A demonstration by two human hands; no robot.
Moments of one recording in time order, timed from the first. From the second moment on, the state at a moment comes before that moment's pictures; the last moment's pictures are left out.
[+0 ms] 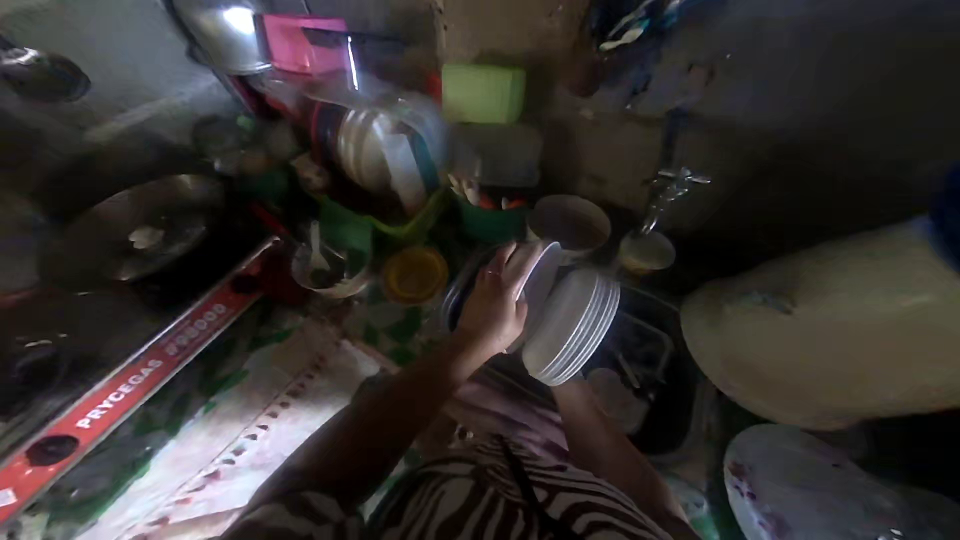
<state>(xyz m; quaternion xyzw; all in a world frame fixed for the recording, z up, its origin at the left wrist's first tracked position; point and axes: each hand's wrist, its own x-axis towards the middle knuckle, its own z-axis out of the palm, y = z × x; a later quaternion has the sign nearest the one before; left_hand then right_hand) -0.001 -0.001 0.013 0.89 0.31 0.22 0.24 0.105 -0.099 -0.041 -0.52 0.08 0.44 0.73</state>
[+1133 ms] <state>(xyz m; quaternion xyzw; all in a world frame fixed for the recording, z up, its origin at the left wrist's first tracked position) -0.078 0.401 0.009 0.09 0.42 0.48 0.77 0.062 -0.080 -0.167 -0.69 0.01 0.21 0.69</state>
